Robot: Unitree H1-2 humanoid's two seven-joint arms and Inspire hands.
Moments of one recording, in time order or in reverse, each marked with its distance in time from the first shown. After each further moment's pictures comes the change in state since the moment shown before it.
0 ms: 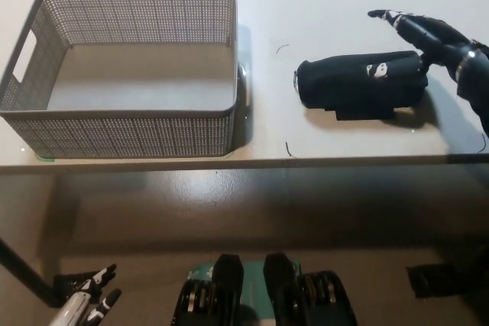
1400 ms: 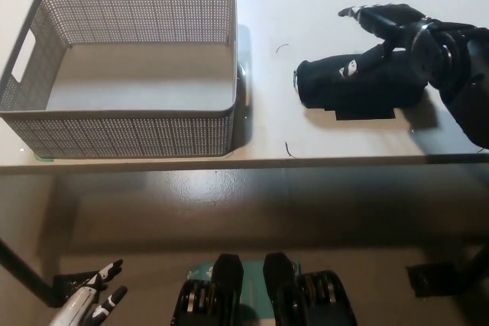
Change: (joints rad) left_arm -0.010 0.001 0.000 -0.033 0.020 -0.002 -0.025; right_arm -0.159 0.102 0.124 0.222 -0.125 -0.058 0.018
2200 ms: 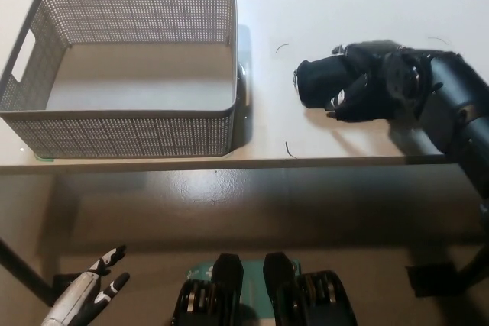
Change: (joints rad) left_arm -0.039 0.003 0.005 -0.008 0.001 -0.001 -0.015; right_arm -0.056 0.130 0.032 0.401 -0.032 -0.104 -0.087
